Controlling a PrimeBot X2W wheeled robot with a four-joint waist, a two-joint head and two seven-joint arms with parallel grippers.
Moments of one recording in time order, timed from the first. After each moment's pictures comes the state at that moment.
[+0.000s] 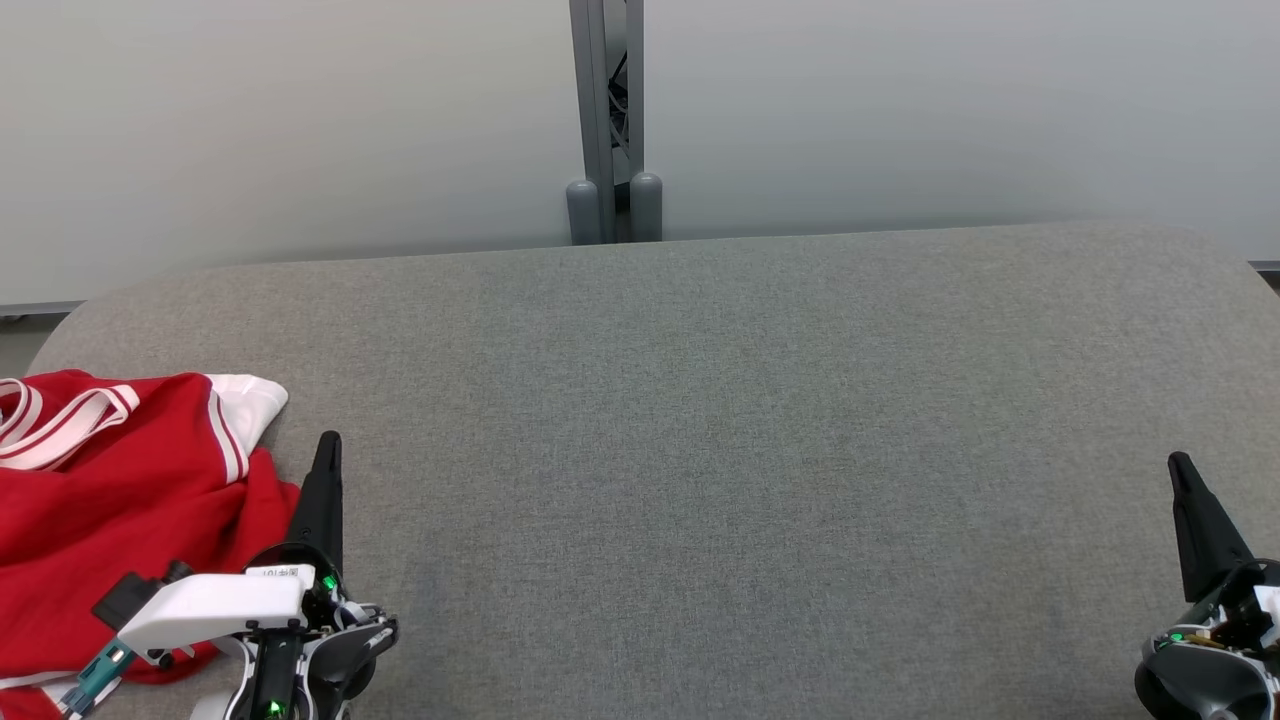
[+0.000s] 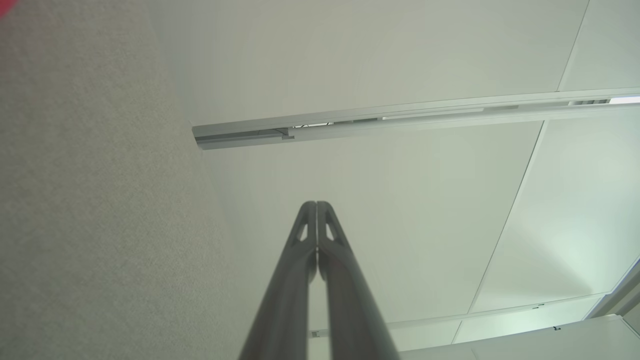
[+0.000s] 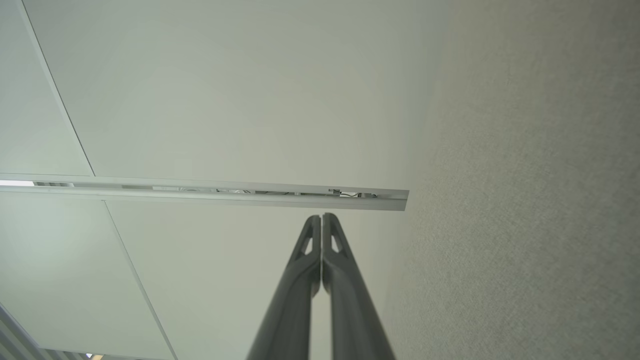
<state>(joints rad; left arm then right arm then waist) -0.15 0.05 -0.03 0.28 -1.63 -0.13 0.01 -0.10 -0.05 -0.26 0.25 1.60 0.13 0.22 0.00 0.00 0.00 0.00</state>
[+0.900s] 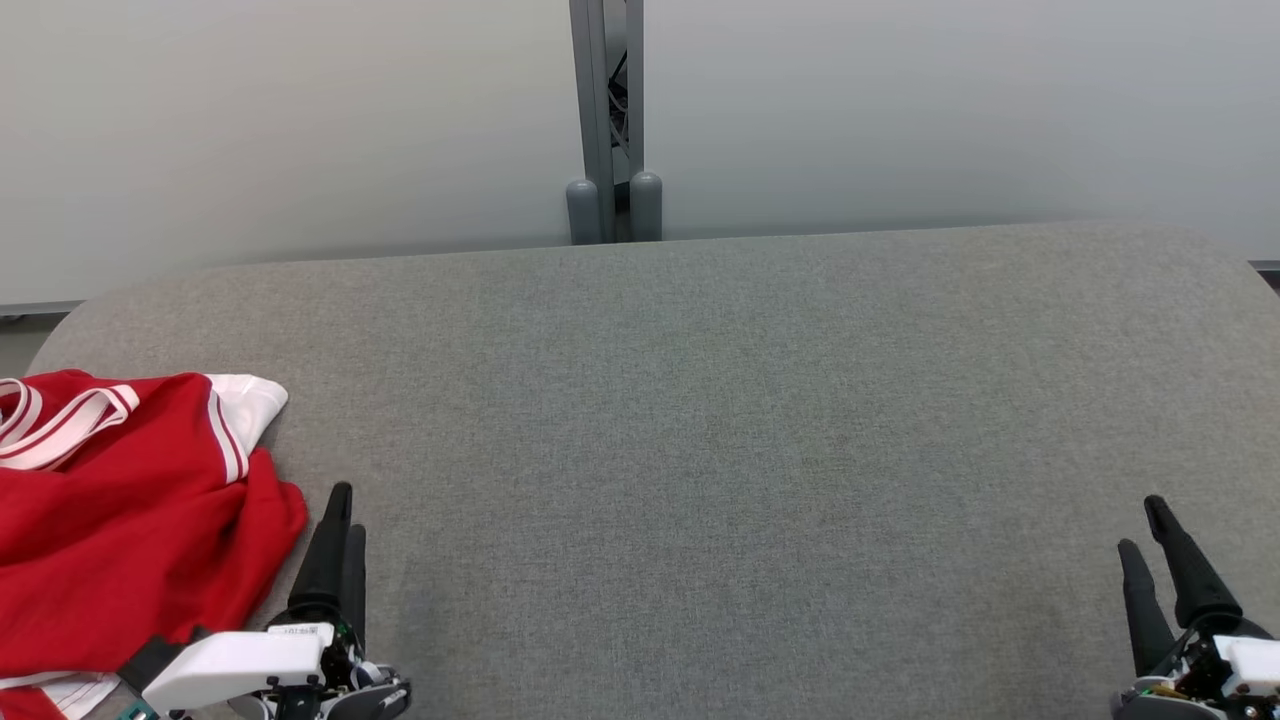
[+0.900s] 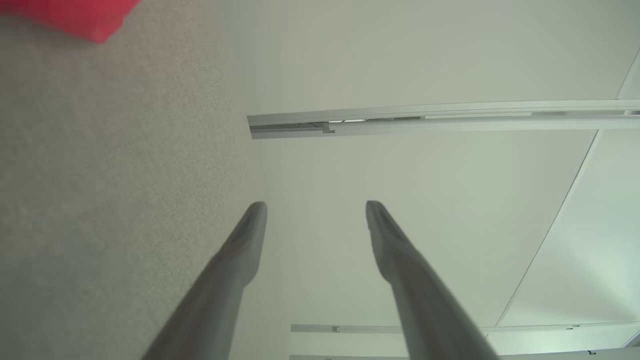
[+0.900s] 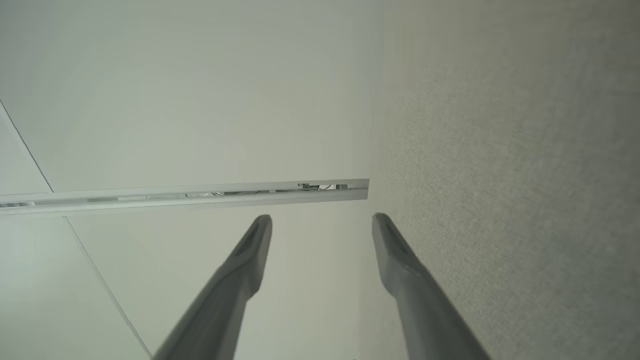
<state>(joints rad) -0.08 0.04 -0.04 0.33 -1.63 -0.13 0.01 -0.05 -0.02 -0.25 0.30 1.60 0.13 0.22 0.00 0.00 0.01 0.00</state>
